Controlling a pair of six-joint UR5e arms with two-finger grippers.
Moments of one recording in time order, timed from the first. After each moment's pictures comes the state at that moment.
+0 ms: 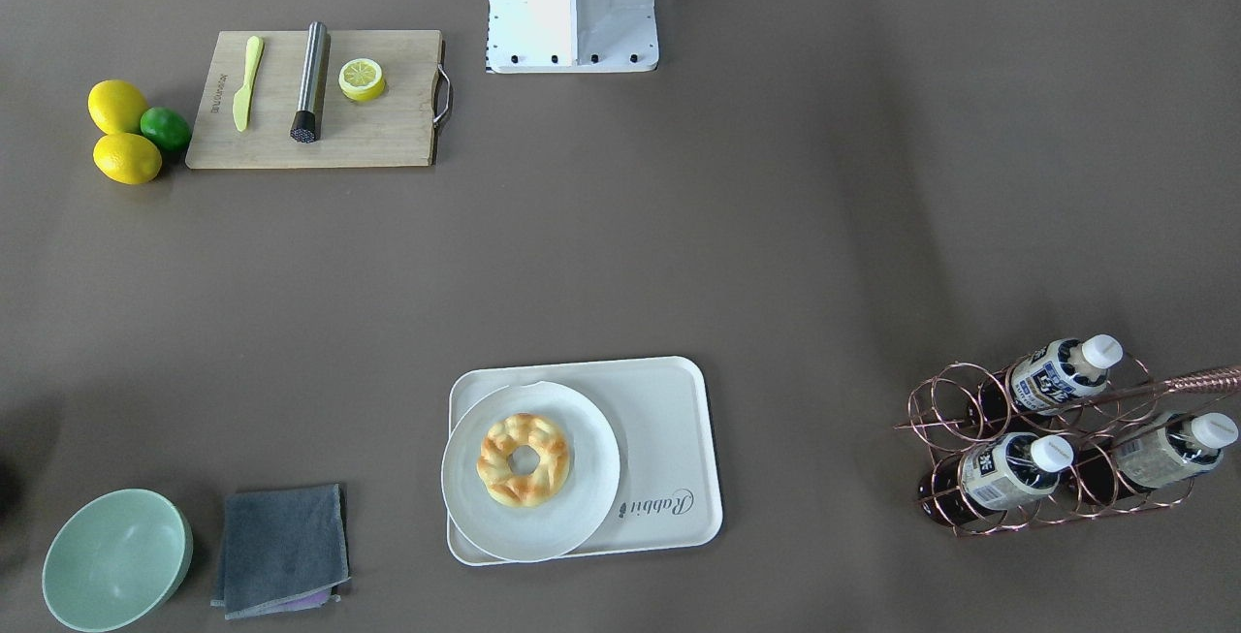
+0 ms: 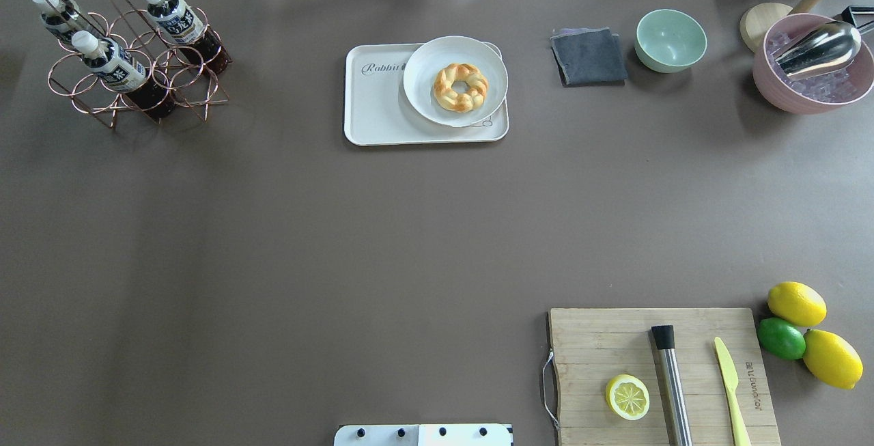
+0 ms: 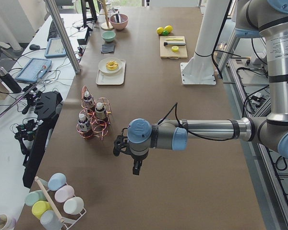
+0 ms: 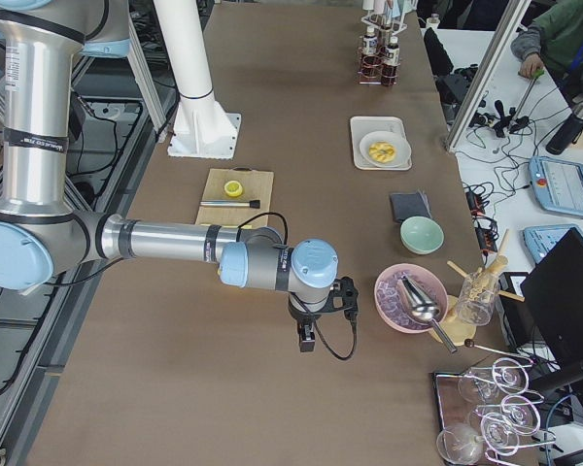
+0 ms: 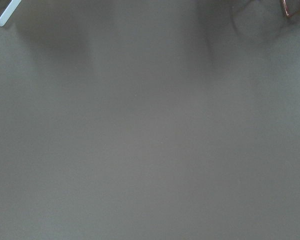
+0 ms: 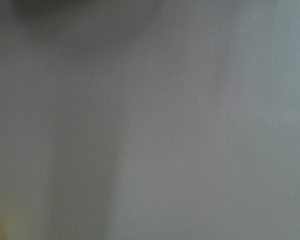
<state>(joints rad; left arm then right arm) -1.58 -1.37 -1.75 -1.66 -2.40 0.11 1.58 -1.71 1.68 -1.60 2.34 -0.18</state>
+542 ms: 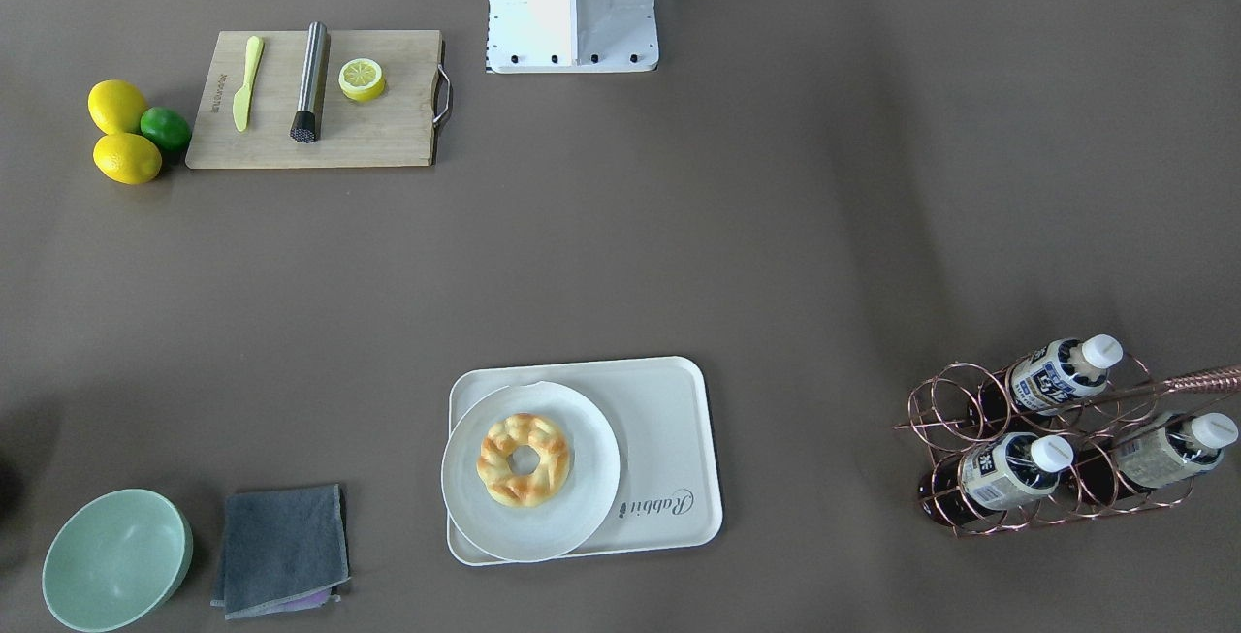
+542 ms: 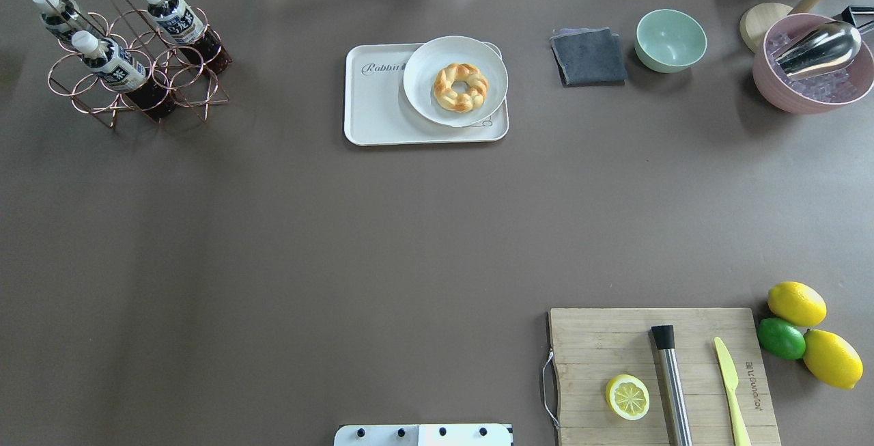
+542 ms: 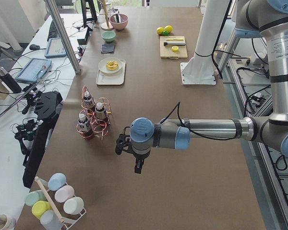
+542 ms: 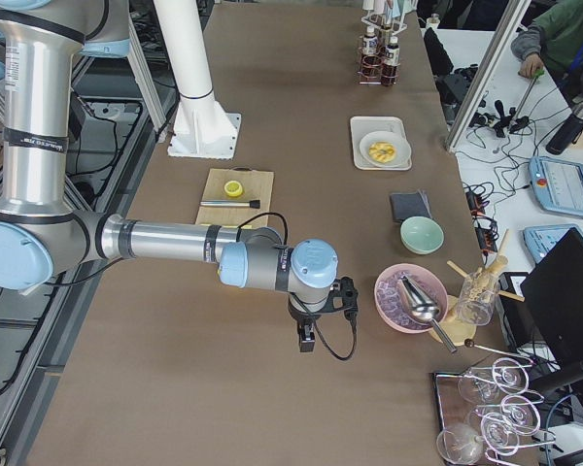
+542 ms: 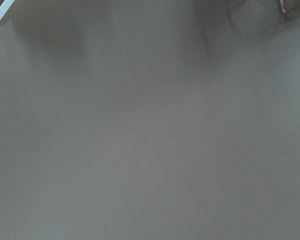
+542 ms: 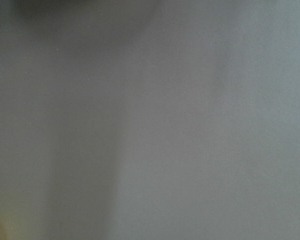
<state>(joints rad) -1.58 -1.35 -1.77 -1.66 -2.41 0.11 1.58 -1.71 1.68 -1.60 2.34 -0.18</state>
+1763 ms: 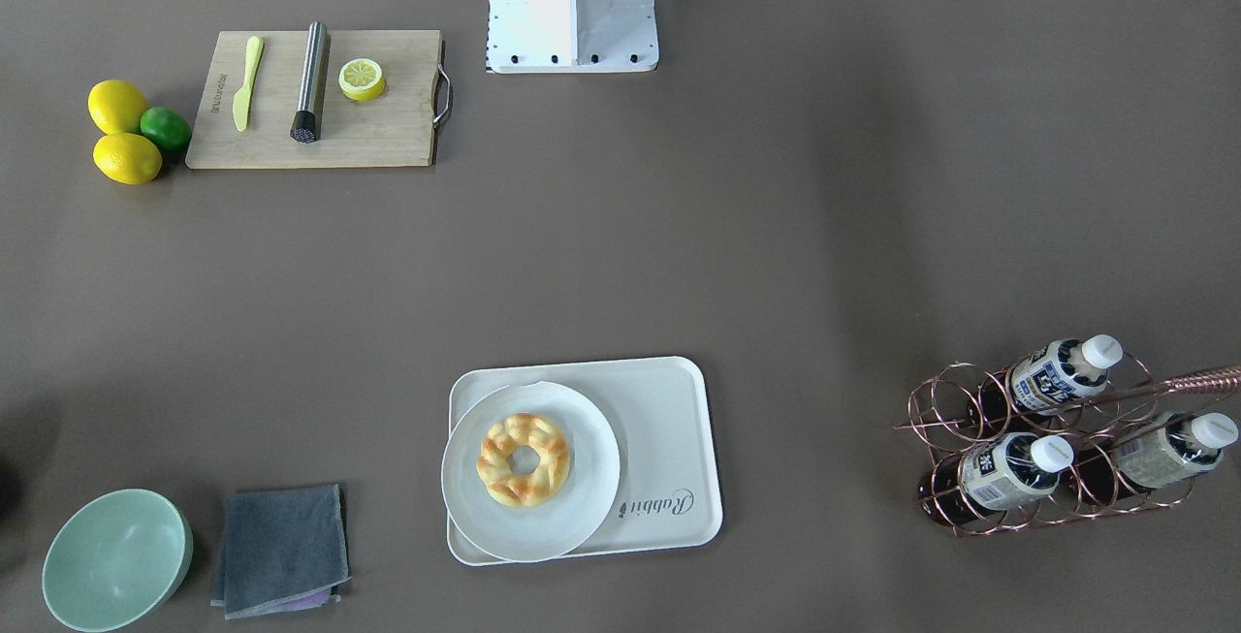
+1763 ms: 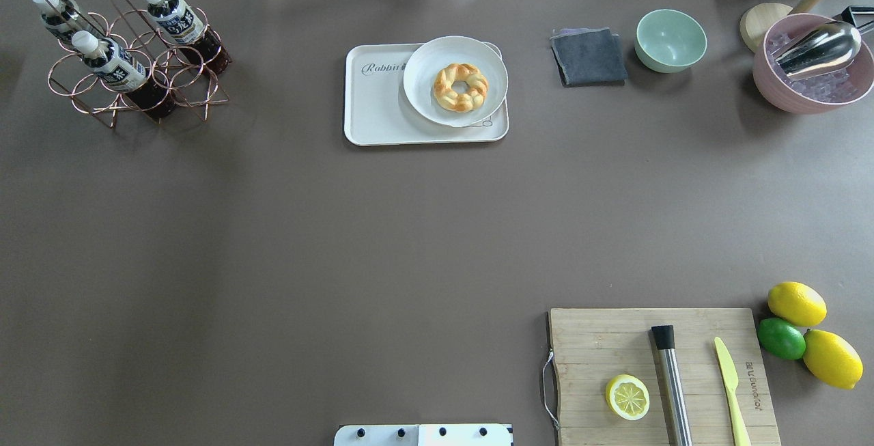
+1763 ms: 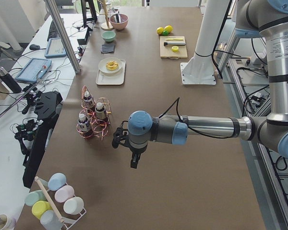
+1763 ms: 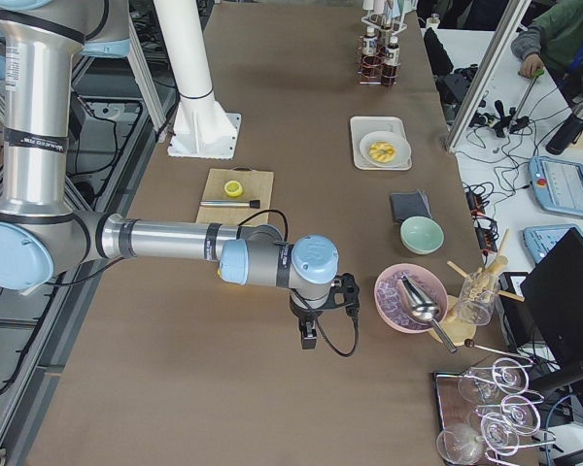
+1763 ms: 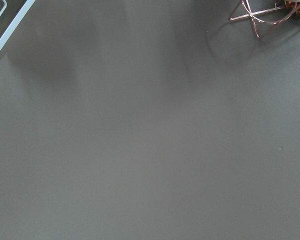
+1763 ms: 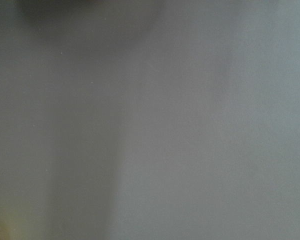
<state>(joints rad) -1.59 -1.41 -1.80 -1.66 -2.41 0.10 1.58 -1.71 1.70 -1.60 2.34 -0.18</state>
